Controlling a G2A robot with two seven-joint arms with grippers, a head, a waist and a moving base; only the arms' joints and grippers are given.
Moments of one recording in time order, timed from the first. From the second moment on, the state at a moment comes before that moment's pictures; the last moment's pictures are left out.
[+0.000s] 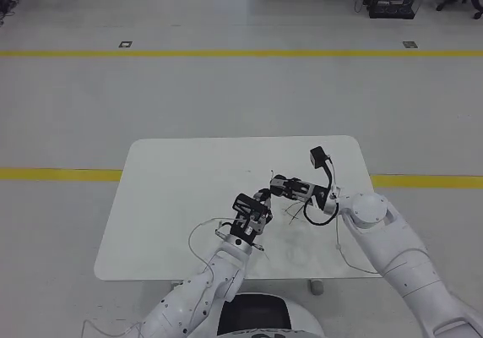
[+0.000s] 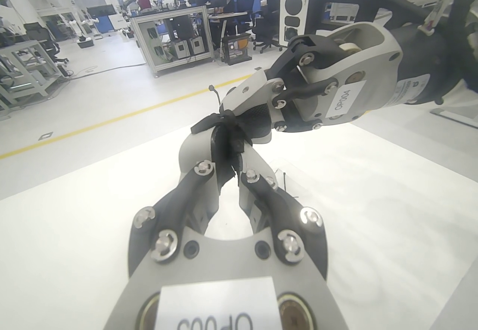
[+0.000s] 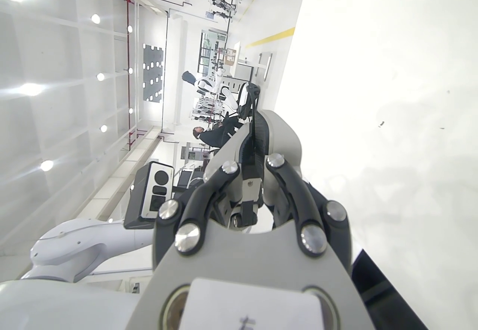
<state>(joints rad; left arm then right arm) 1.44 -1.35 -0.74 -1.47 1.39 0.30 0.24 -1.23 -1.13 1.08 -1.31 0.24 -0.23 0.79</state>
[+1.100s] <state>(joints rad) 1.50 -1.31 -0.92 -1.55 1.20 0.04 0.14 -1.24 -1.12 1.14 -1.32 0.19 -0.23 0.81</state>
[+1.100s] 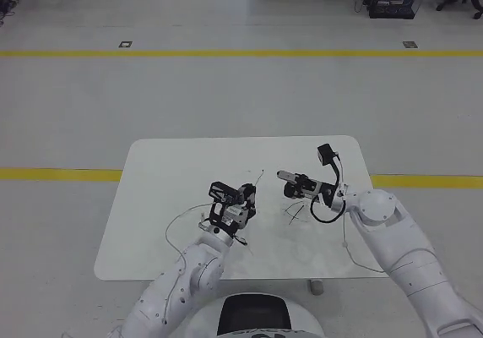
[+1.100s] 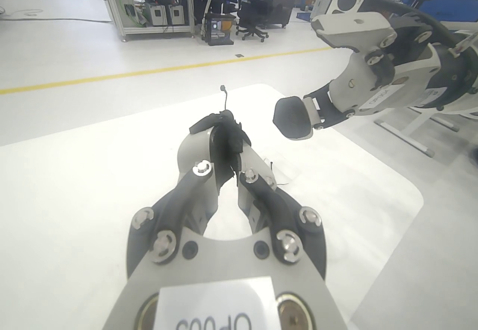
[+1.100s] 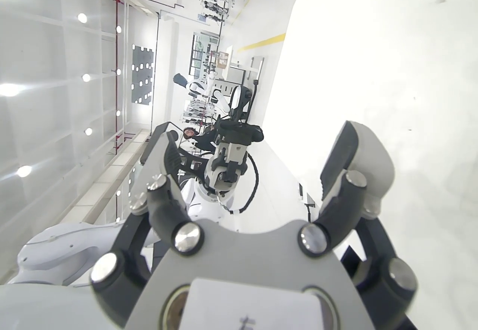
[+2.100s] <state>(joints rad) 1.48 -1.28 -1.10 -1.51 0.58 -0.18 -0.27 -1.12 -1.10 1.15 -1.14 0.27 -0.34 1.26</state>
